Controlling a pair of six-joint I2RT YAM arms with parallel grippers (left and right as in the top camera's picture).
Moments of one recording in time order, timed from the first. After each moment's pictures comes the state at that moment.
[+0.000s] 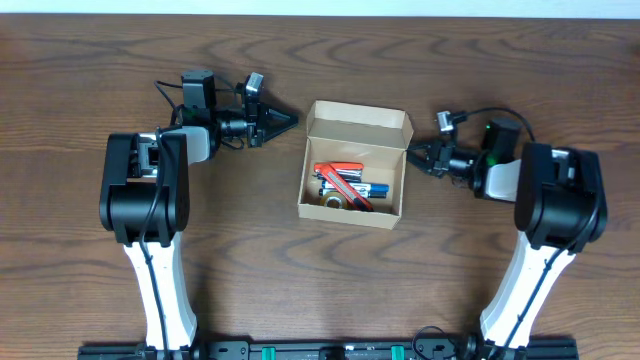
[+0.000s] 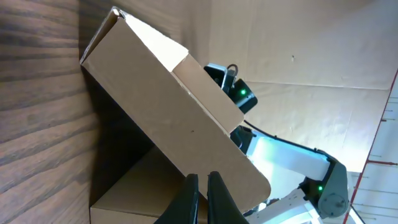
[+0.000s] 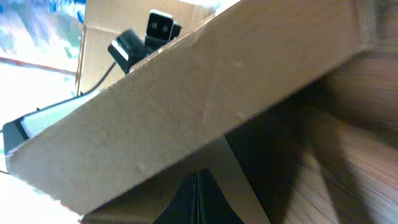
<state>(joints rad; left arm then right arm) -0.04 2.28 1.26 0.36 1.40 -0.91 -0.16 2.24 0.92 0.61 -1.44 0.63</state>
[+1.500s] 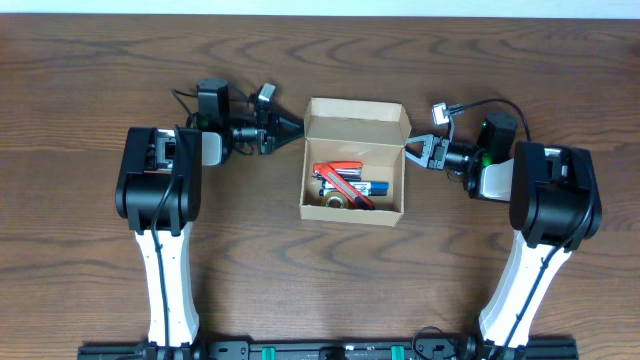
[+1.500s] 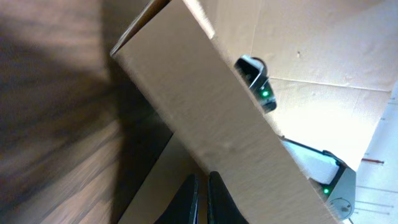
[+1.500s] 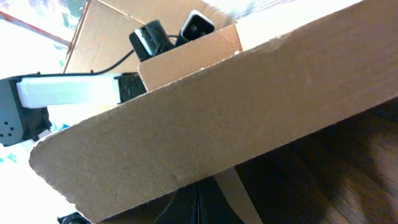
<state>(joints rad) -0.07 2.39 1.29 0.49 1.42 -1.01 -0.13 2.25 0.92 0.83 -1.44 0.62</state>
